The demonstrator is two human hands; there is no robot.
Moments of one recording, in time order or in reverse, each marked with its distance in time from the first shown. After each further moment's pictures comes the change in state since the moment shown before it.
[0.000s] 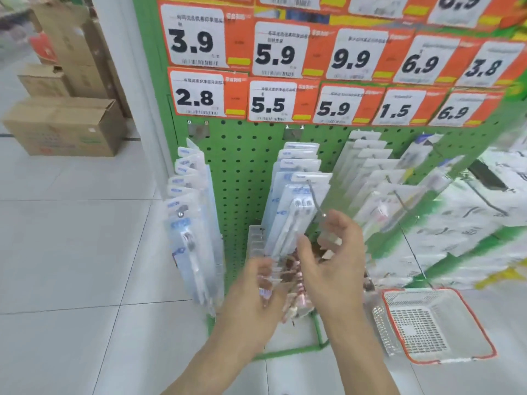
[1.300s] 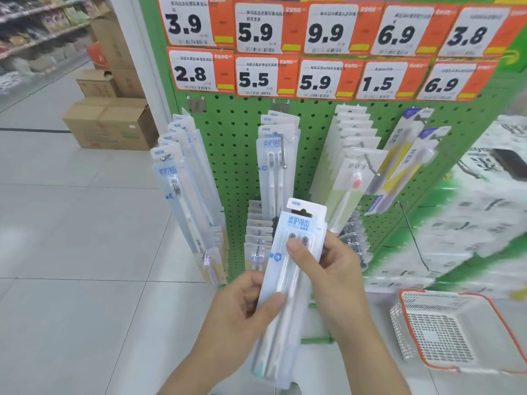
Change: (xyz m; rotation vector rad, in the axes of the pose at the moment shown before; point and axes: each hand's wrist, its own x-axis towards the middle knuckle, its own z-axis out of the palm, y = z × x) left_hand -0.087 0.008 0.032 -0.444 -0.065 -0.008; right_hand -0.037 0.010 -0.077 0.619 -0.478 0.242
